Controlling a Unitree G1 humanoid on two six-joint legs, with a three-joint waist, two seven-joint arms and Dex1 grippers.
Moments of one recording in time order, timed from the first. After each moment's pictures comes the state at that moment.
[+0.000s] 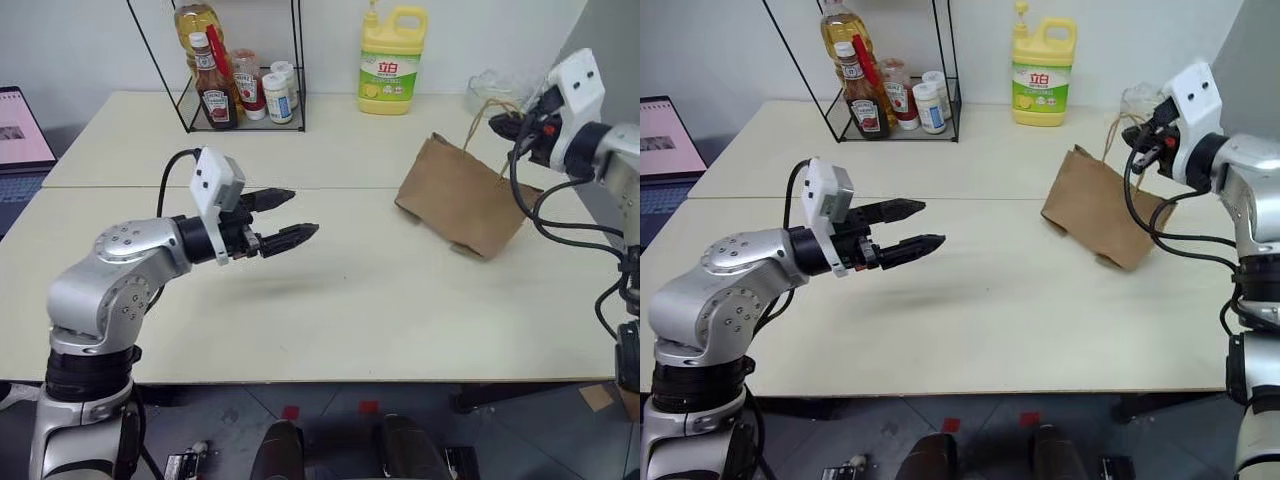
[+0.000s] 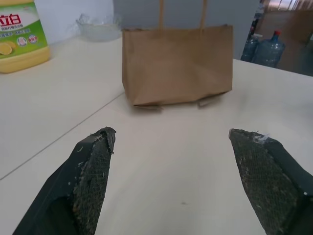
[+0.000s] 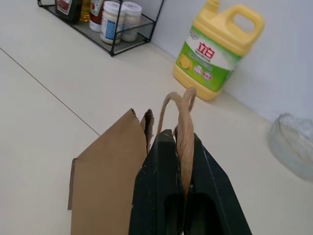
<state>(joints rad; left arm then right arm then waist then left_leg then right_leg) -0.48 0.71 0.15 -0.35 -0.65 0.78 -0.82 -1.05 -0.80 0.04 0.34 0.21 0.48 0.81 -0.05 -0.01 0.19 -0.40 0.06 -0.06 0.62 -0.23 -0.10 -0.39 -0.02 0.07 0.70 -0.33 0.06</state>
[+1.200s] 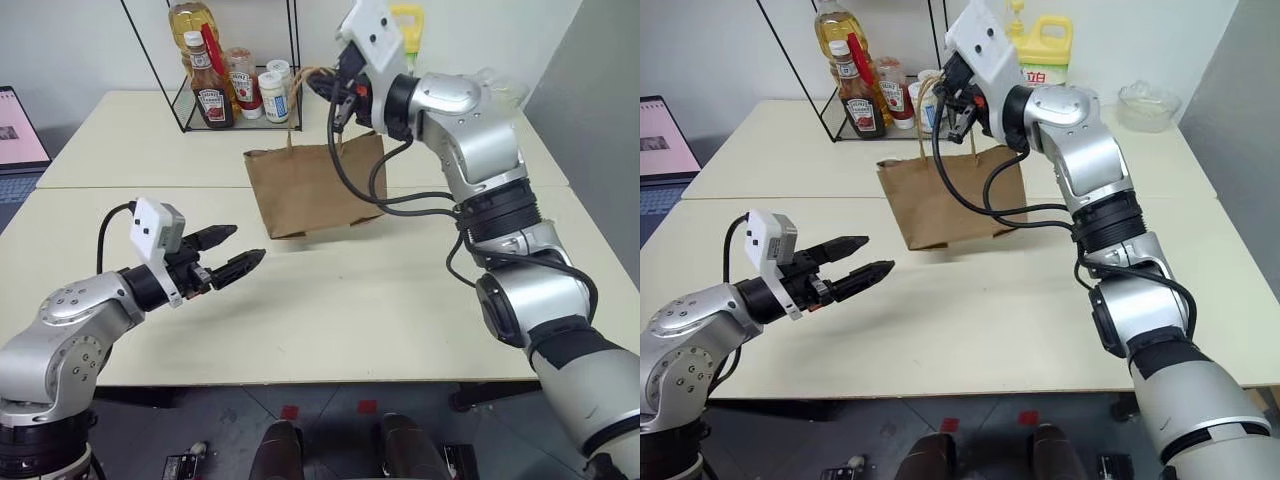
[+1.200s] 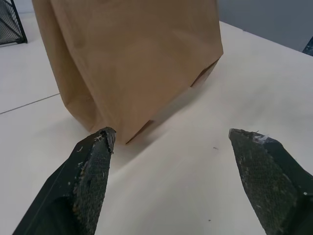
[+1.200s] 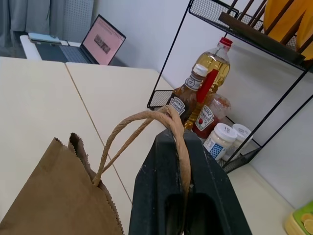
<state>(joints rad) -0.17 0.72 0.35 -0.42 -0.70 0.75 -0.73 -1.36 -0.22 0.17 0.55 0.07 0.34 0.72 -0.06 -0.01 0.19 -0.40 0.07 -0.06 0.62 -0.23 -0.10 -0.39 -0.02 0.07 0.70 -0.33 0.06</state>
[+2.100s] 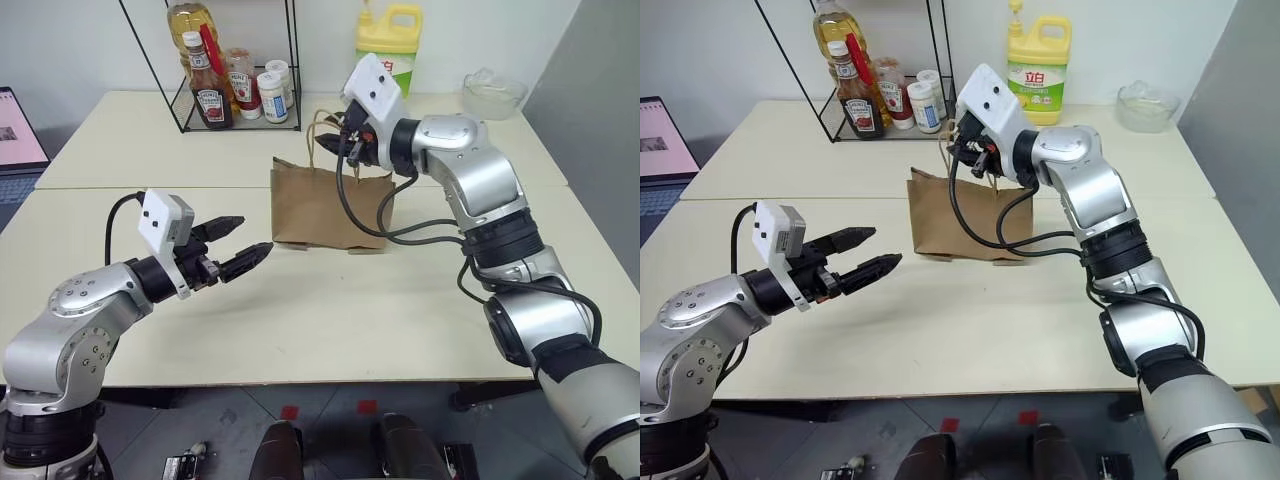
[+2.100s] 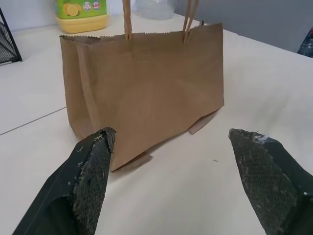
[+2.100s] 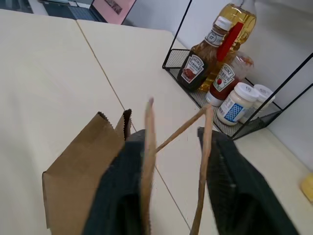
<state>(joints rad) -0.23 0.72 0.30 -0.41 -0.68 0.72 -0.72 -1.20 -0.31 0.22 0.33 0.05 0.46 0.79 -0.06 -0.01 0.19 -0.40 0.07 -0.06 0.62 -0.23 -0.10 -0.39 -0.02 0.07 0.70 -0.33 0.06</state>
